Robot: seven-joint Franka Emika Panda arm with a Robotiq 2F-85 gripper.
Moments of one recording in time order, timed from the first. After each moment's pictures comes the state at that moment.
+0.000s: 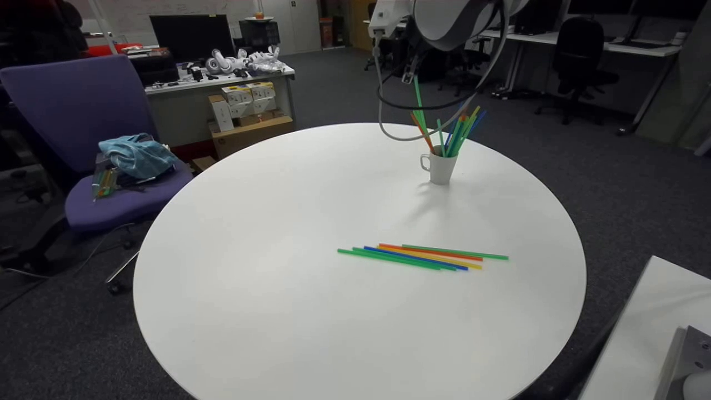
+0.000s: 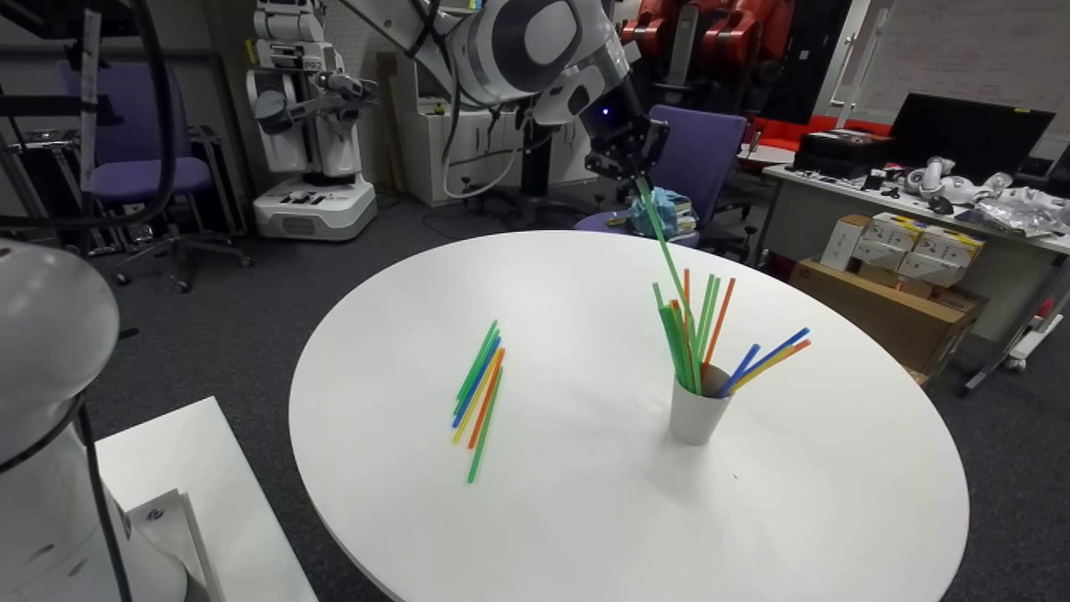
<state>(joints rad) 0.90 0.29 -1.03 -1.98 0.02 2.73 2.44</state>
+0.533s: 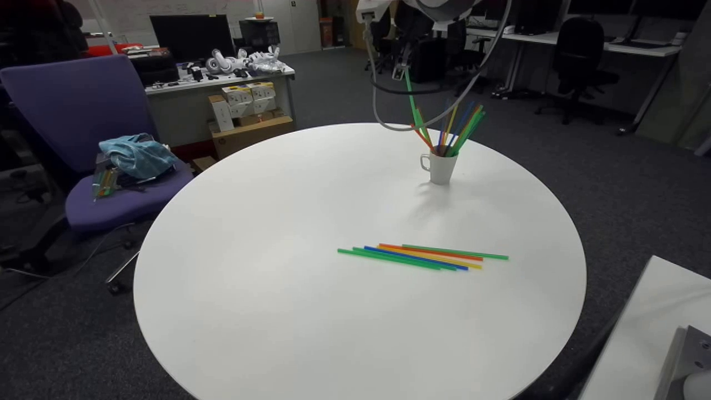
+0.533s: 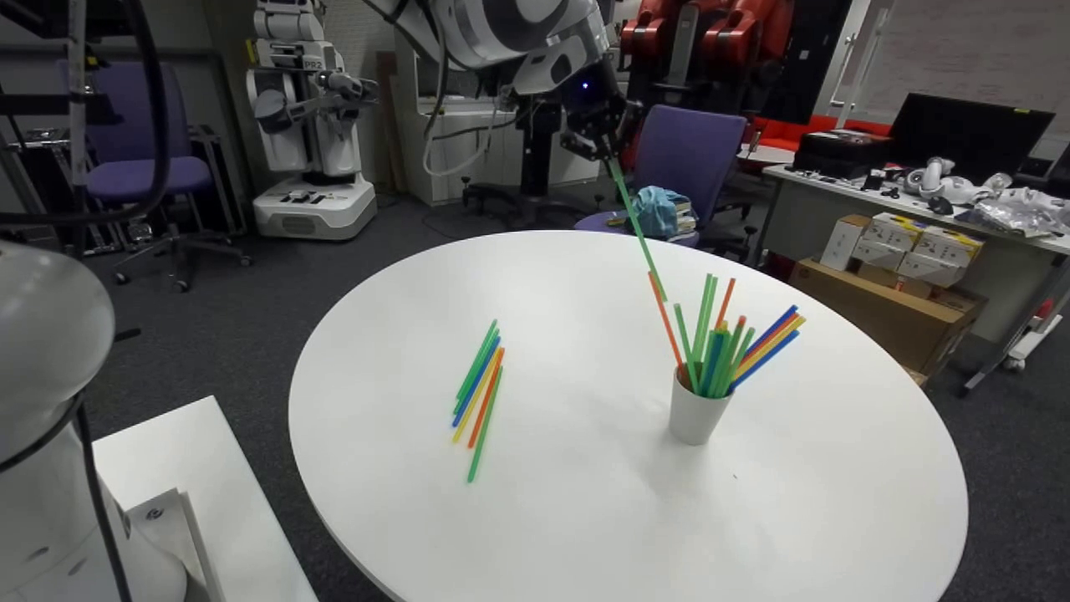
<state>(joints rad) 0.84 0.19 -0.89 -1.94 -0.08 2.56 2.45</state>
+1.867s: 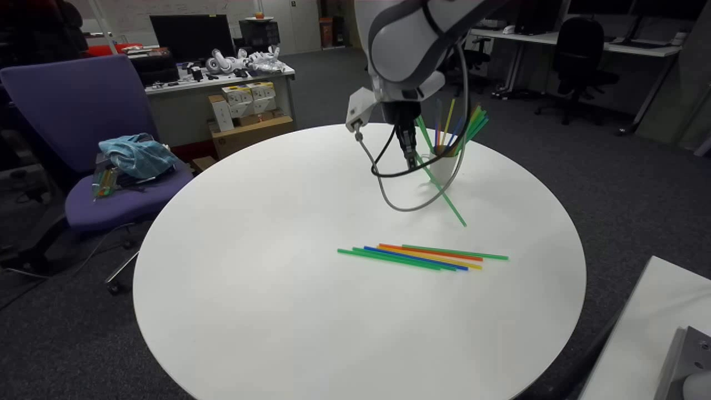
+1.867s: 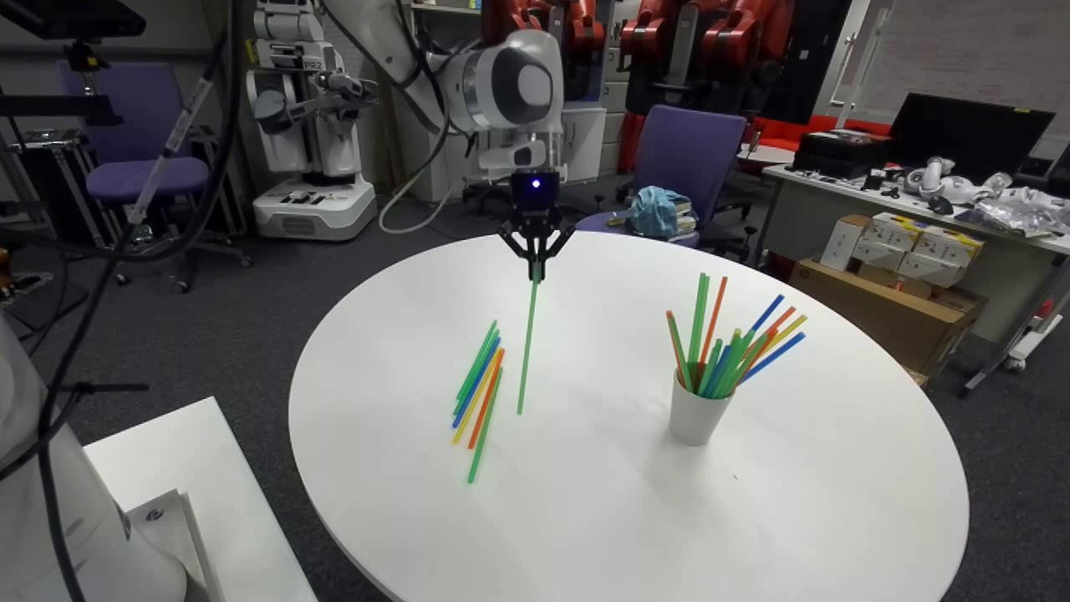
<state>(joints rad) 0.19 0.36 -0.09 -1.85 -0.21 2.07 2.52</state>
